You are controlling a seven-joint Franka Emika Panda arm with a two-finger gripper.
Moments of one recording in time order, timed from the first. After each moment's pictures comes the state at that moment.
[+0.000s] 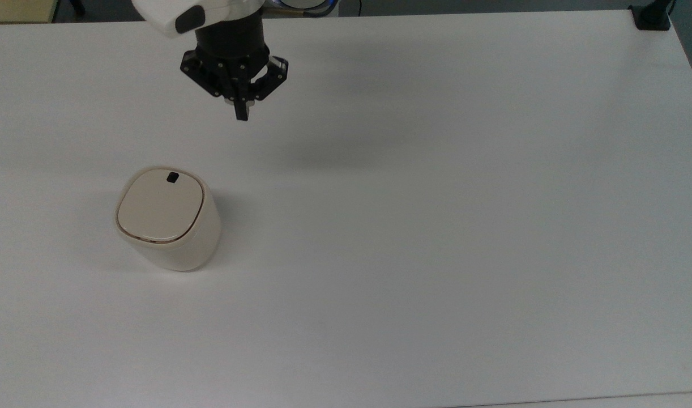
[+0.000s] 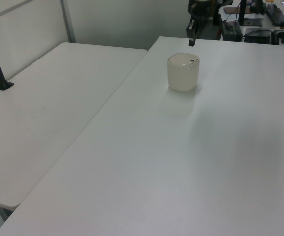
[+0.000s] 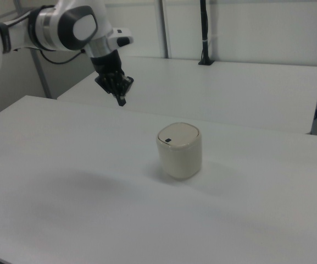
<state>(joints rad) -0.03 0.19 0.02 -1.51 -0.06 1.86 0.03</state>
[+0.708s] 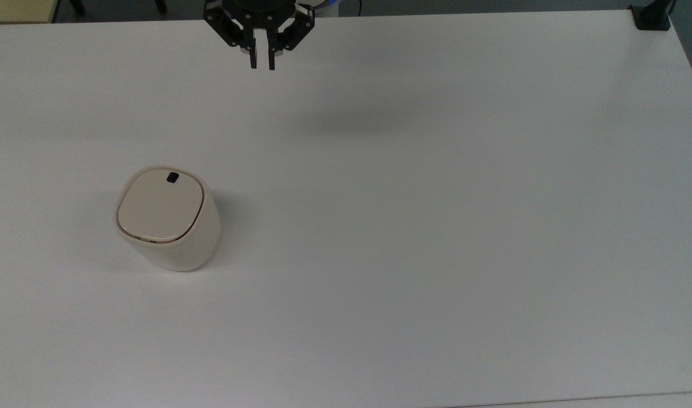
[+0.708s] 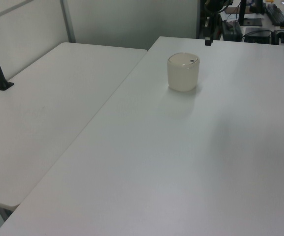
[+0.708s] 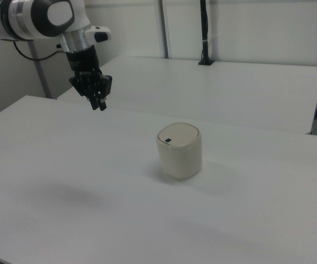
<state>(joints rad) 0.03 0.10 0.02 -1.54 -0.10 1.65 0.02</state>
